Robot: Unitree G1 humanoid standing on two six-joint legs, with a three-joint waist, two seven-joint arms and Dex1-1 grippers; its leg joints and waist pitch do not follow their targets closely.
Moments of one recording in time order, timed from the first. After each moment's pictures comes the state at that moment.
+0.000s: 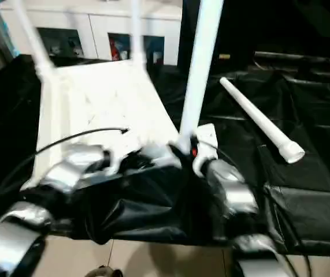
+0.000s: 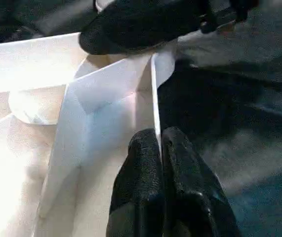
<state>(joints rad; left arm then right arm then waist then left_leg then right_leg) -0.76 0.12 -0.24 0.89 0.15 -0.03 -0.87 -0.55 -0.08 -0.07 0.70 0.13 0.10 0.31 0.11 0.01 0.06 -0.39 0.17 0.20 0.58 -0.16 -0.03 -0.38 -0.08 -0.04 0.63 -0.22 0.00</state>
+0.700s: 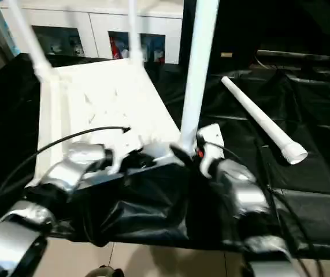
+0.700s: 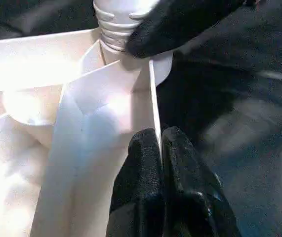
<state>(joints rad) -0.70 0.22 -0.24 0.82 0.09 -0.07 -1.09 -0.45 -0.28 0.03 0.57 0.17 0.11 0.82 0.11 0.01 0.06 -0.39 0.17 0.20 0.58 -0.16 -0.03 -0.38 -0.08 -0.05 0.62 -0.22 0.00</state>
